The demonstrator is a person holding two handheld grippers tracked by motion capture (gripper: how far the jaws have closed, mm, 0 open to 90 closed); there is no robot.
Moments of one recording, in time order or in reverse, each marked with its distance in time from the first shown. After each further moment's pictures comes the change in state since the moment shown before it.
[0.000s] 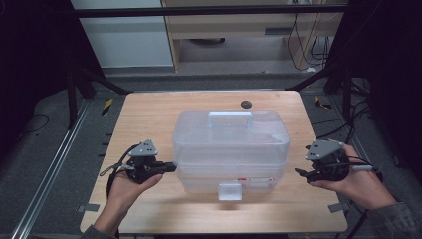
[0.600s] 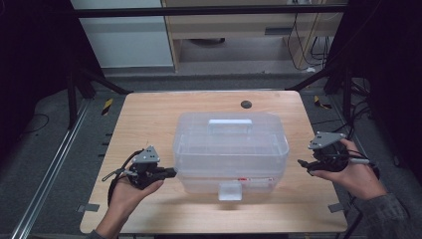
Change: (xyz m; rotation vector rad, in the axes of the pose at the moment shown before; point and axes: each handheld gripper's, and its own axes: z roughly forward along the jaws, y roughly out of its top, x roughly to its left) left arm -0.003 -0.017 0.009 0.042 0.012 0.014; right arm -0.027 -0.019 0.028 0.024 -0.051 0.130
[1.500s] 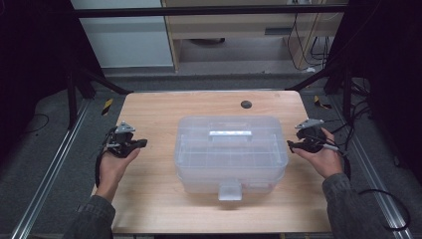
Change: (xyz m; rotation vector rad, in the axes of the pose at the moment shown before) left arm 0.135 -0.026 0.004 0.029 0.360 -0.196; right arm -0.037 -0.002 0.108 0.033 -0.169 0.327
